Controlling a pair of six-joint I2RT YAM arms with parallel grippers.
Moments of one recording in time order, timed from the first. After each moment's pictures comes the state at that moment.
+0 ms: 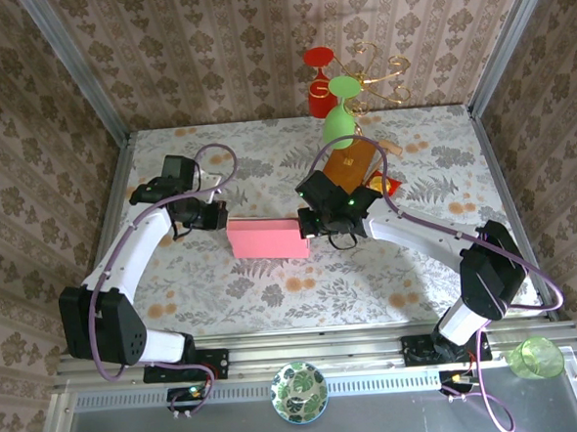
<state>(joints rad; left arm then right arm) -0.26 1.39 1.17 -0.92 0.33 0.02 0.77 1.61 1.26 -0.64 0.08 0.61</state>
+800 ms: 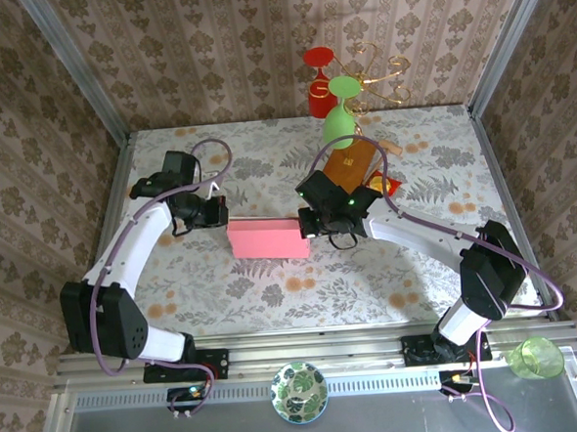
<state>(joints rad) -0.26 1.42 1.23 -0.99 0.36 -0.13 0.77 1.61 1.26 -0.65 0.09 0.61</state>
